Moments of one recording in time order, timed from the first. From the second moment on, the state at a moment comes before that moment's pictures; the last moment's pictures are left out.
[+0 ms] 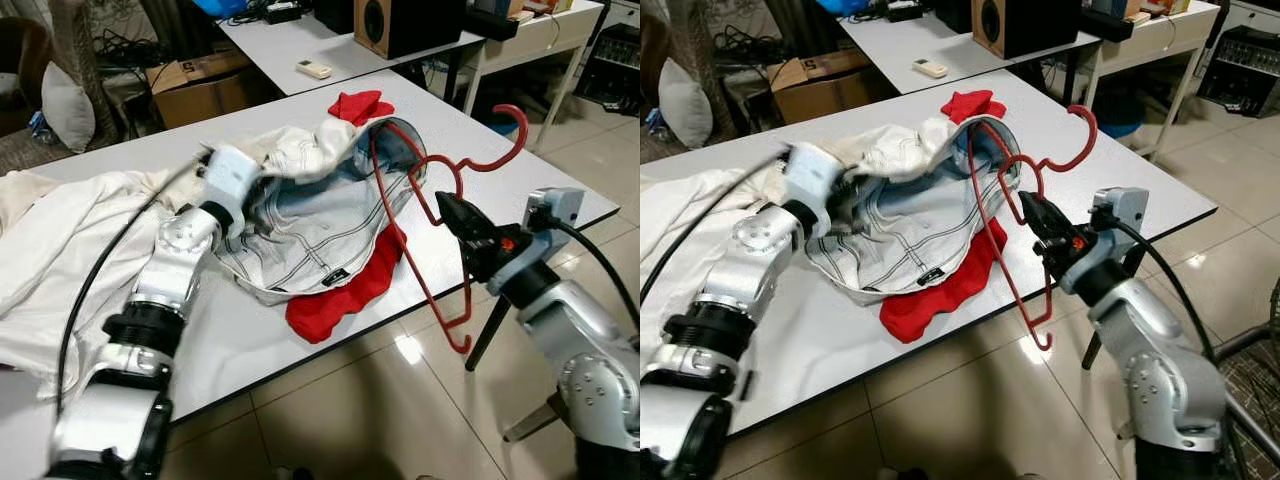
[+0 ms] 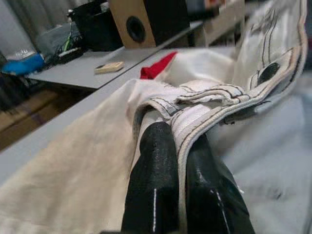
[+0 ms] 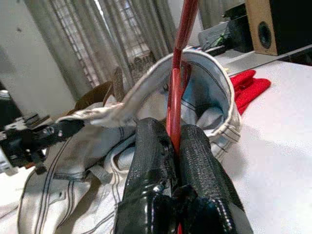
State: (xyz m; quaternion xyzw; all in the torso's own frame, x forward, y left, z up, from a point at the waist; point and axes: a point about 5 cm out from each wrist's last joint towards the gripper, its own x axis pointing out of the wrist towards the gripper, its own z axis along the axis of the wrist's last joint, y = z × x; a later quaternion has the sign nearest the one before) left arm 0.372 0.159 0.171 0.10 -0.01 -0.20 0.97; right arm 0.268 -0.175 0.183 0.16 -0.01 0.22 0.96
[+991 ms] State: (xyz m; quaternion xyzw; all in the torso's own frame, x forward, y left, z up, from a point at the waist) left arm 0.350 0.129 0.198 -0.03 -0.06 -0.22 0.97; right arm 0.289 -0.146 0.201 0.11 -0.06 0.18 0.98
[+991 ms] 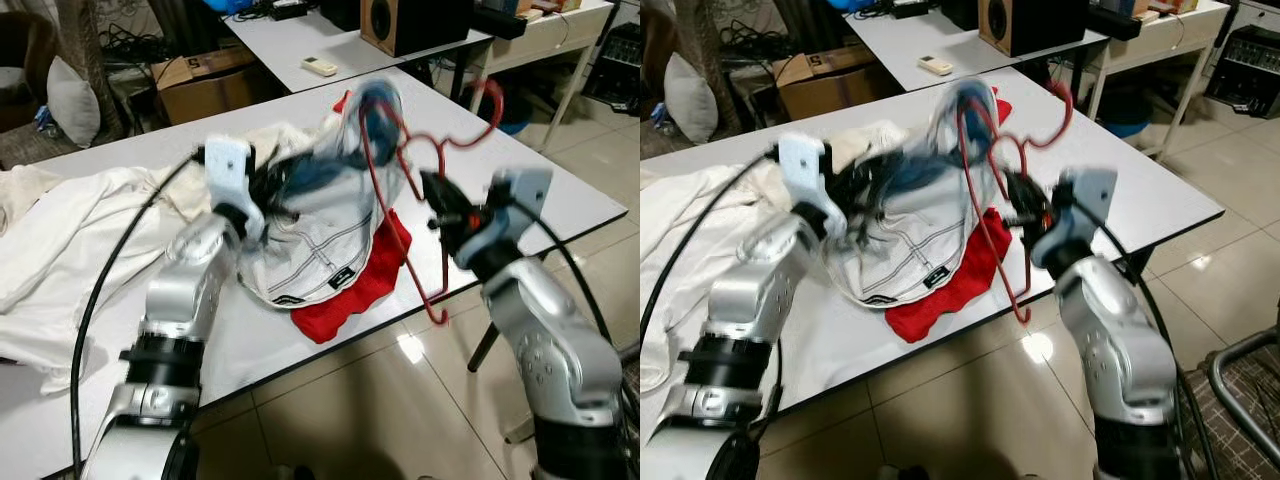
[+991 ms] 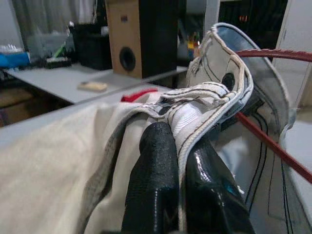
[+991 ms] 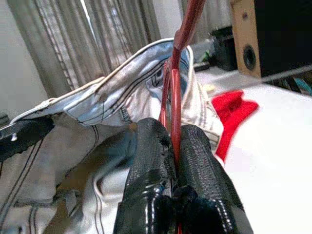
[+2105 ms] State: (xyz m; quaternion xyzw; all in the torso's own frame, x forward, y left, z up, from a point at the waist) left arm 0.340 0.133 0.361 -0.05 -0.31 -0.25 0.91; right arm 0.288 -0.146 0.335 0.11 -0.32 0.23 0.92
